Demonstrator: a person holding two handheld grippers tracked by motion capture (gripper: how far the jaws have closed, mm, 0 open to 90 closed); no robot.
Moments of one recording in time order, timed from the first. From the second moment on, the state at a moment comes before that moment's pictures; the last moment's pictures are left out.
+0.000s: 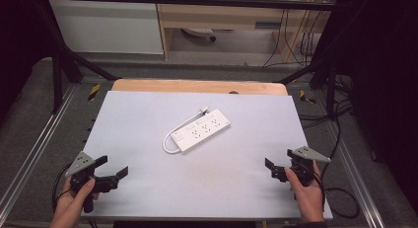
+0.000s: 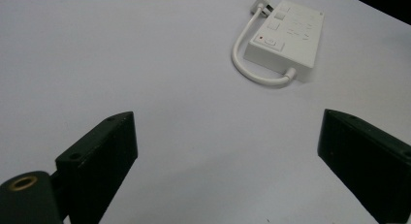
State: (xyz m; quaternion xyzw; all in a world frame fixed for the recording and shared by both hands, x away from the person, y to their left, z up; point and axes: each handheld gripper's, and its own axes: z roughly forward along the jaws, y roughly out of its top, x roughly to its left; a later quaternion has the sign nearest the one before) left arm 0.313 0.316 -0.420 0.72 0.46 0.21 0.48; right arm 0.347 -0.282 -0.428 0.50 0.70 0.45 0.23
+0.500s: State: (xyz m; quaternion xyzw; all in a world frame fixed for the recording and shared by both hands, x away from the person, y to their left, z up) left arm 0.313 0.315 -0.420 0.72 0.47 0.20 0.47; right arm 0.345 -0.271 -0.418 0.48 0.70 0.47 0.24
